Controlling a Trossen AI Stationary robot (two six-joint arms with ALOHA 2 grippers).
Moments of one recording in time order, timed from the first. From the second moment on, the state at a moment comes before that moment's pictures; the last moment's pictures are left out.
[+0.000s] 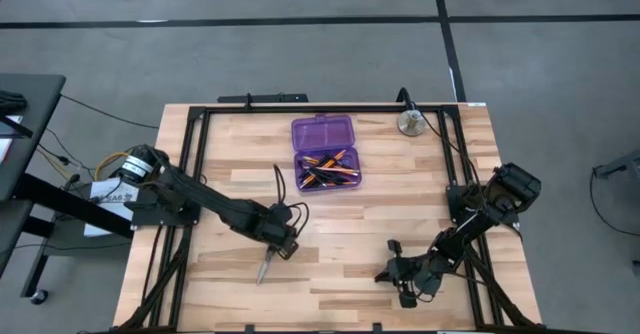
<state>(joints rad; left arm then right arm) -0.36 1.69 1.02 -0.62 -0.14 -1.17 0.87 1.79 0.50 0.58 0.47 0.55</state>
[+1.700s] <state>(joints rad) -0.28 1.85 1.04 -0.55 -0.01 -1.03 0.88 1.79 0.50 0.57 0.47 0.55</state>
